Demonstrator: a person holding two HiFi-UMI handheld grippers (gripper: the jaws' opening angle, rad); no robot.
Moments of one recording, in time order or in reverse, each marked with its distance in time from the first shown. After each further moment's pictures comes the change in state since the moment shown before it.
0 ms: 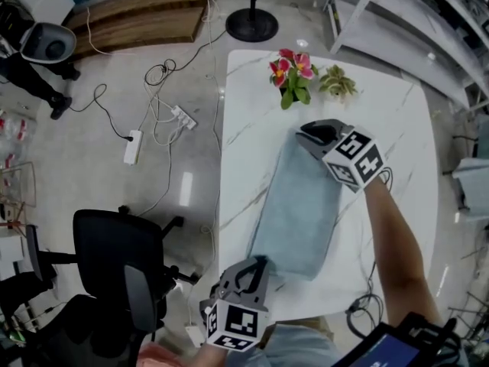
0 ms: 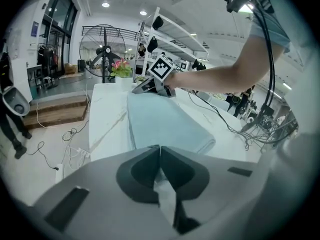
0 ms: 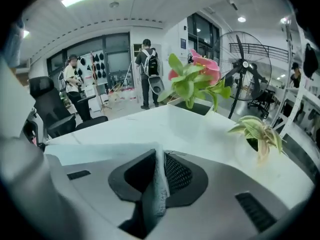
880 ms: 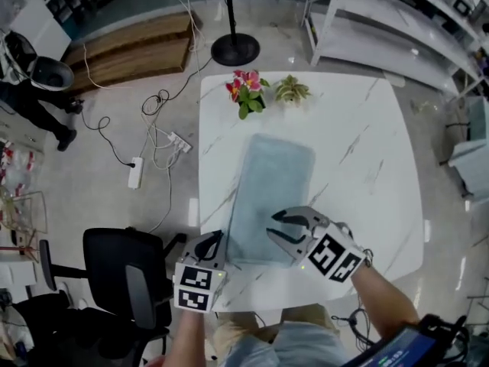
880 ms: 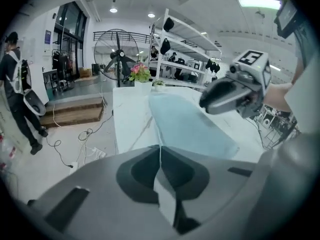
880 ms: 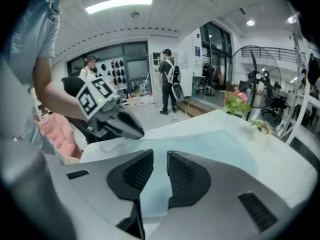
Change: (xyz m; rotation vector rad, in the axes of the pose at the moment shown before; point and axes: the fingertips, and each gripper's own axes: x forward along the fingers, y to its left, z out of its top) left arm -0.006 0.066 0.013 -0.048 0.001 0.170; right arm -0.124 0.197 -0.025 -0.048 -0.081 0.155
